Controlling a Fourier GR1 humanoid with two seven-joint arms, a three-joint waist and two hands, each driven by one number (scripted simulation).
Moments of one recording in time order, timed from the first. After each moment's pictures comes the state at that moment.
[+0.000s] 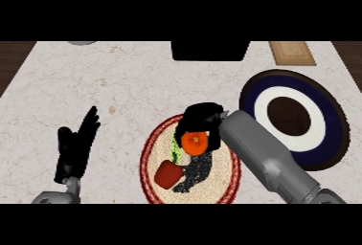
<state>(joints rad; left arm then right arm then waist) -0.04 0.20 -0.11 -1.47 0.02 0.22 0.22 -0.88 -0.09 0.64 -0.65 0.91 0.34 -0.78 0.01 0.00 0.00</state>
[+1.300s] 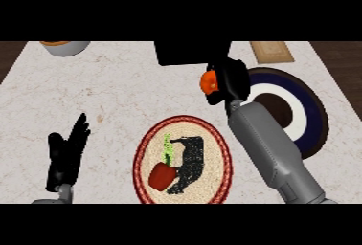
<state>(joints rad) 0.02 0.19 -0.05 -1.47 0.00 0.23 0.22 -0.83 -0.06 0.23 -0.76 1.08 -0.44 0.28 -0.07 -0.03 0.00</state>
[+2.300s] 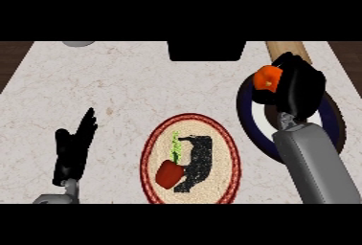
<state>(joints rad) -0.02 0.16 -0.06 -1.48 -0.02 0.19 0.22 -0.53 -0.20 0.14 -1.40 1.32 -0.26 0.77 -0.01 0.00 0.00</state>
